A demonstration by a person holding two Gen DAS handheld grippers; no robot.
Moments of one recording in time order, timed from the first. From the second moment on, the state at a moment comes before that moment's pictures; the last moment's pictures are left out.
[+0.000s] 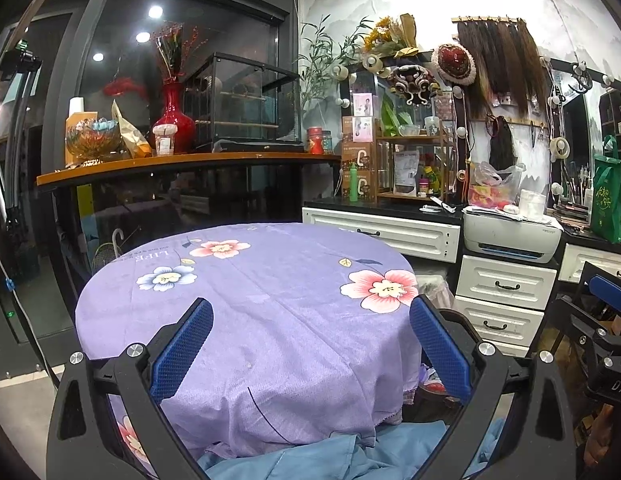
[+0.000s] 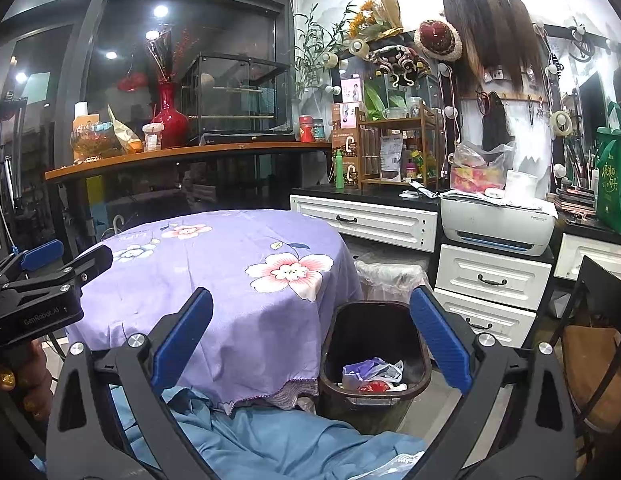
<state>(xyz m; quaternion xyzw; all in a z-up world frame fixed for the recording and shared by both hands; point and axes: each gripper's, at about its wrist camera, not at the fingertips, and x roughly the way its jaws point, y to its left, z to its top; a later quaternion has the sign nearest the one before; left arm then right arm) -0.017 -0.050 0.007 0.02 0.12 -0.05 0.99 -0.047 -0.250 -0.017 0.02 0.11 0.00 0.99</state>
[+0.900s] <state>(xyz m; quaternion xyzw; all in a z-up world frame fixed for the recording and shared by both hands) -0.012 -0.051 0.000 0.02 0.14 -0.04 0.99 -0.044 -0.247 -0.021 0.02 0.12 0.00 0.99</state>
